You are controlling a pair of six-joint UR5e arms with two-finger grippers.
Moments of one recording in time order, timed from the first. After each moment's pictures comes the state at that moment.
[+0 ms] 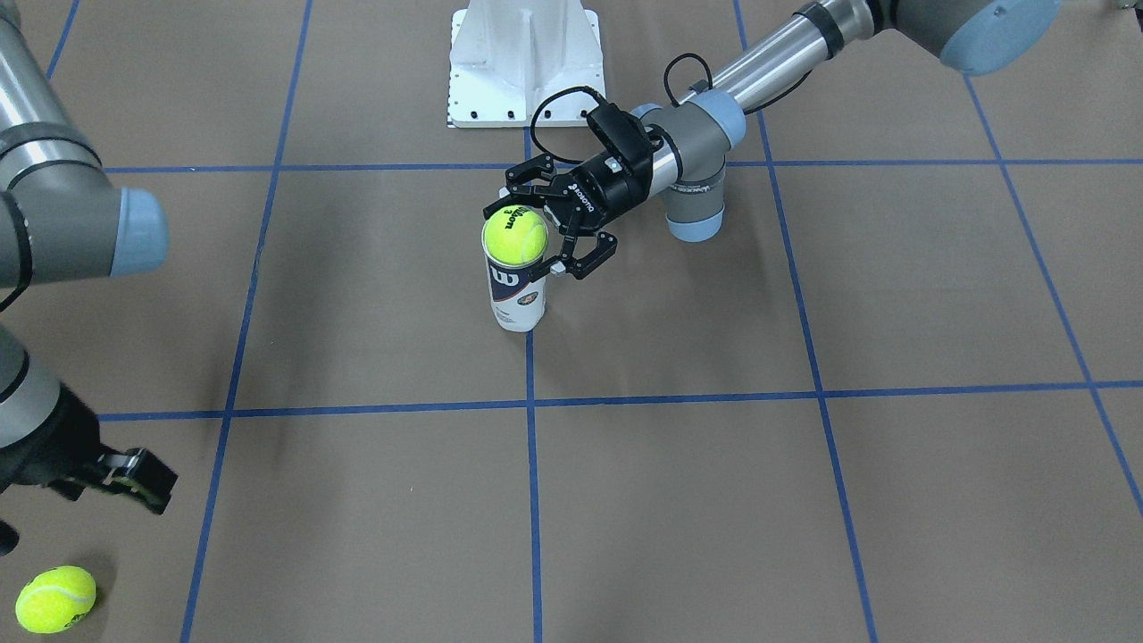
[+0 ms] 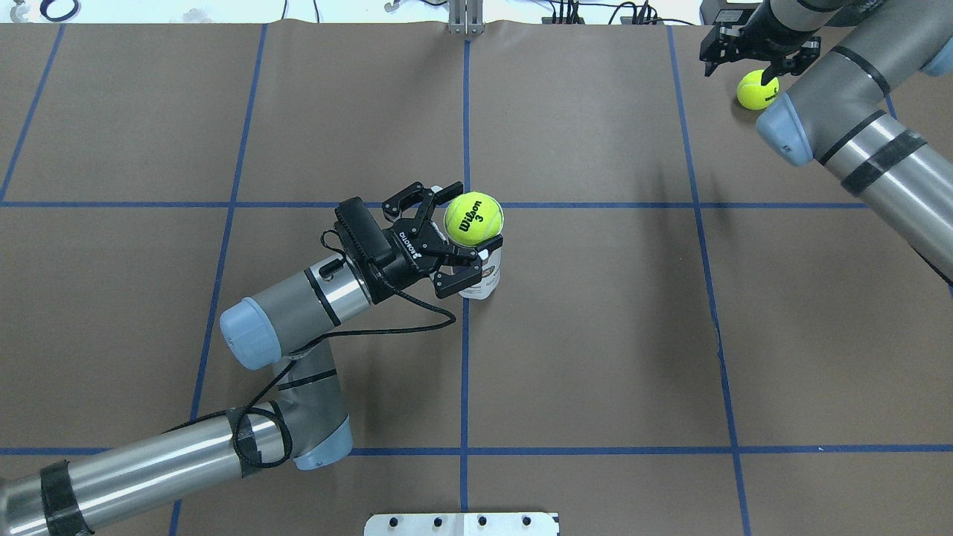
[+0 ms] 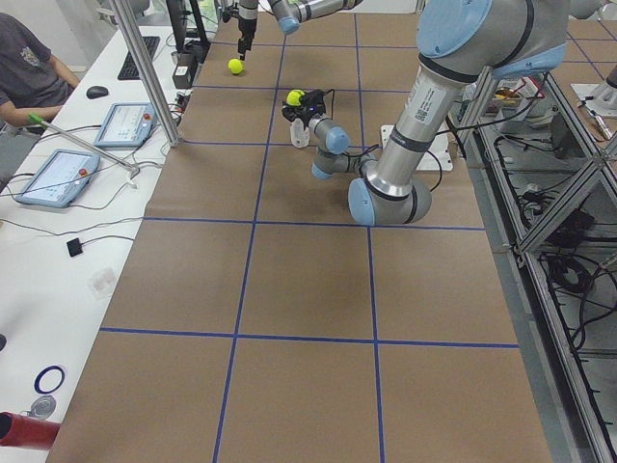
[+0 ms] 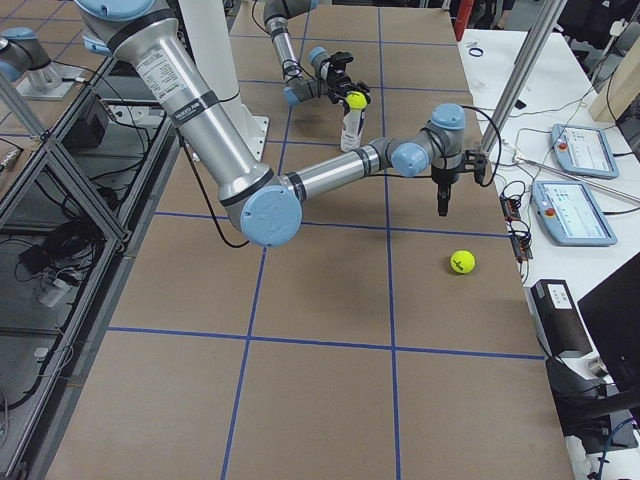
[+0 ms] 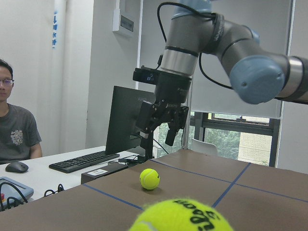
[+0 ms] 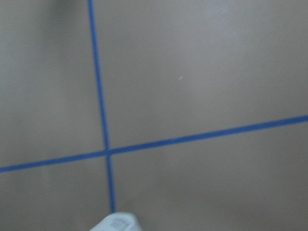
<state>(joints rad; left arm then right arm) -0.40 -2.27 -1.16 -3.49 -1.31 -0.36 1.12 -0.95 1.22 -1.26 2.04 0.89</state>
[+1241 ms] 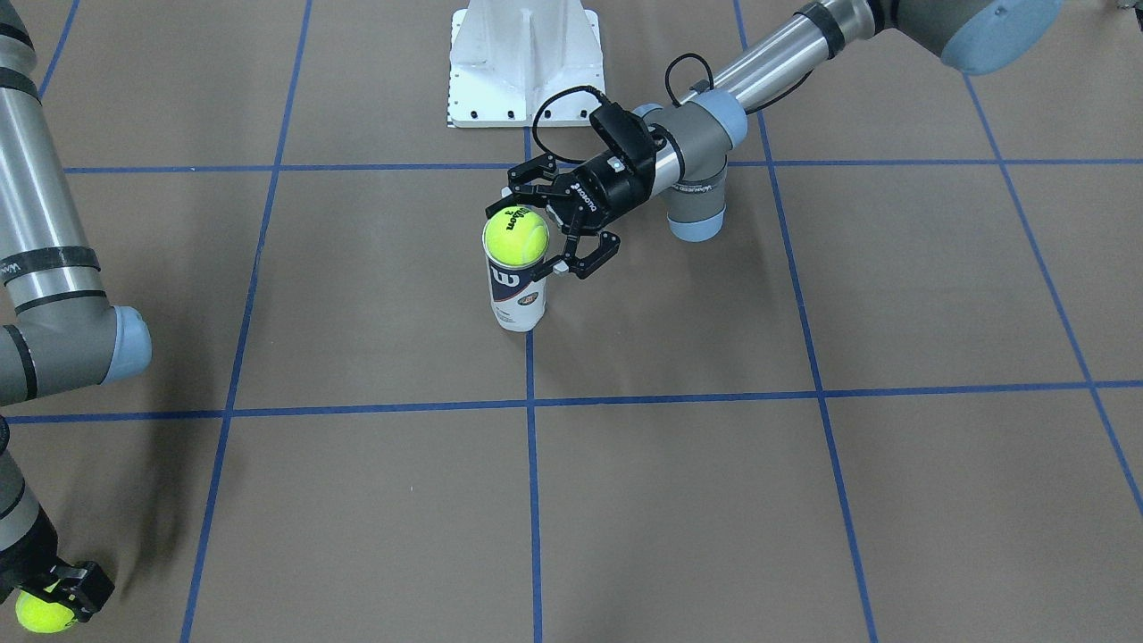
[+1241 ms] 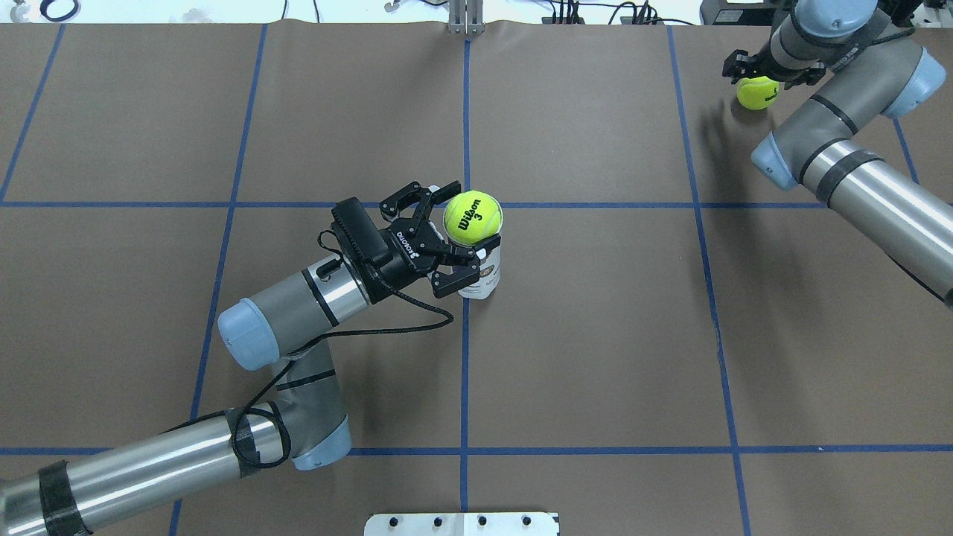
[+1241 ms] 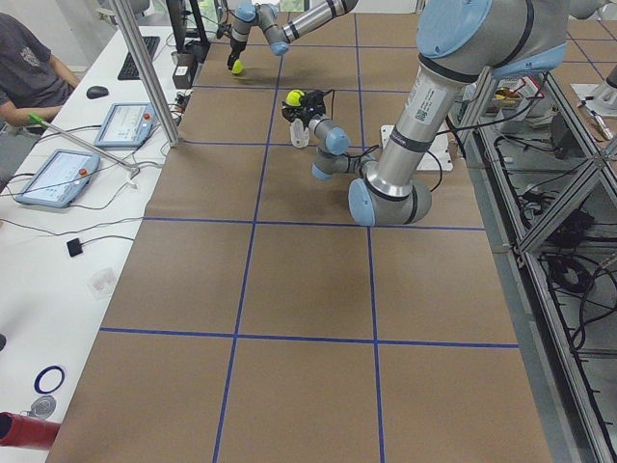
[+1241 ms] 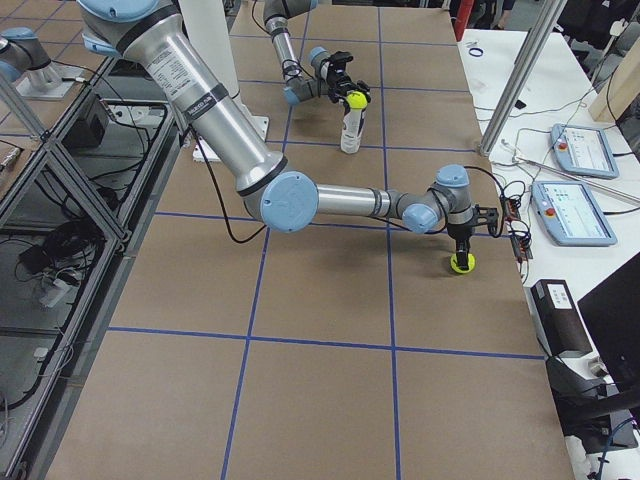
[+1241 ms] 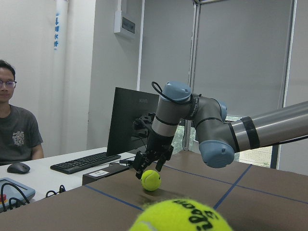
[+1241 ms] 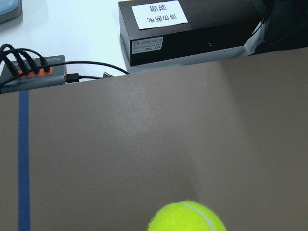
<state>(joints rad) -0.40 -2.26 -1.16 -3.49 -1.31 -0.36 1.08 -0.86 0.78 -0.89 1.79 0.94</state>
